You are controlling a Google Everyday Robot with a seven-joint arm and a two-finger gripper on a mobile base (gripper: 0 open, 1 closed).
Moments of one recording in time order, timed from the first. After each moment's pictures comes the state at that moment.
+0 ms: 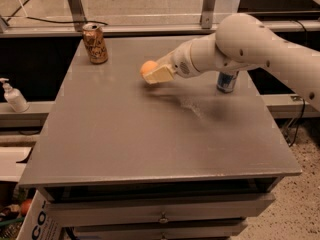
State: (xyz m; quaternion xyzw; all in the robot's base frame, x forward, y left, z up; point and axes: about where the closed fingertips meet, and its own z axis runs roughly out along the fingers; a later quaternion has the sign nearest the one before) arm 0.670 -0.010 0.859 -0.46 0.75 0.19 0.44
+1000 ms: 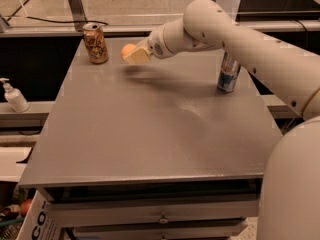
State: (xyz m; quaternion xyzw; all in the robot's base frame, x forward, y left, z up) arm 0.749 0.056 0.871 -0.46 0.74 0.19 0.46
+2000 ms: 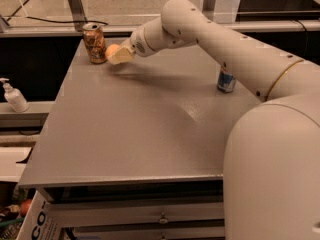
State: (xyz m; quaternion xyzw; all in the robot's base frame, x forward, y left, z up) arm 0.770 0.112 0.859 -0.48 0.73 0.21 0.44
